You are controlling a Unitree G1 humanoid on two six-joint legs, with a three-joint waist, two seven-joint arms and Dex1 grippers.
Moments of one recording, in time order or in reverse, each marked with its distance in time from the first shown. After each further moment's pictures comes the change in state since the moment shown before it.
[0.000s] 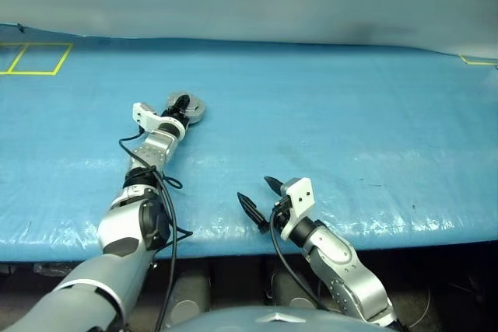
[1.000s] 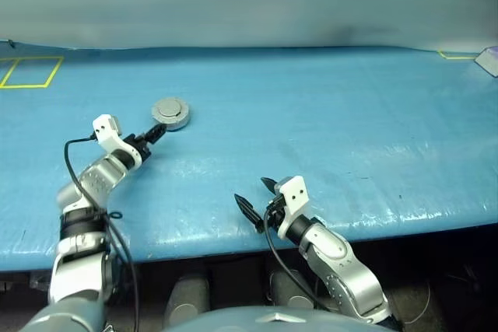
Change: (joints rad) left arm 0.567 0.259 -0.228 -0.780 0.289 0.345 -0.189; right arm -0.035 0.039 -0.009 0.012 -0.050 0.065 0.033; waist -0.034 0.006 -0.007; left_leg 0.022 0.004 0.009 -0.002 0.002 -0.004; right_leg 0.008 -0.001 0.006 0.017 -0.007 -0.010
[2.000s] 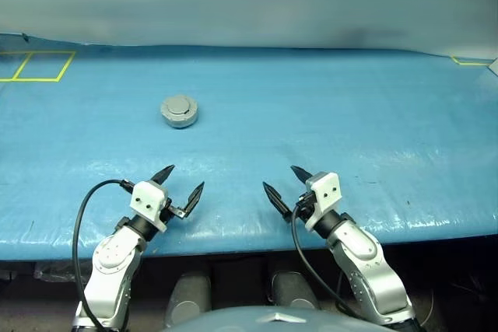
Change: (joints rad) left arm 0.588 -0.113 -0.296 -0.506 0.471 -0.710 -0.067; right arm 0.041 -0.064 -0.166 0.027 -0.031 -0.172 0.060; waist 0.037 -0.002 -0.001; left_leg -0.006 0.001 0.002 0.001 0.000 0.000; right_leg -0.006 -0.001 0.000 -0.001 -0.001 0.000
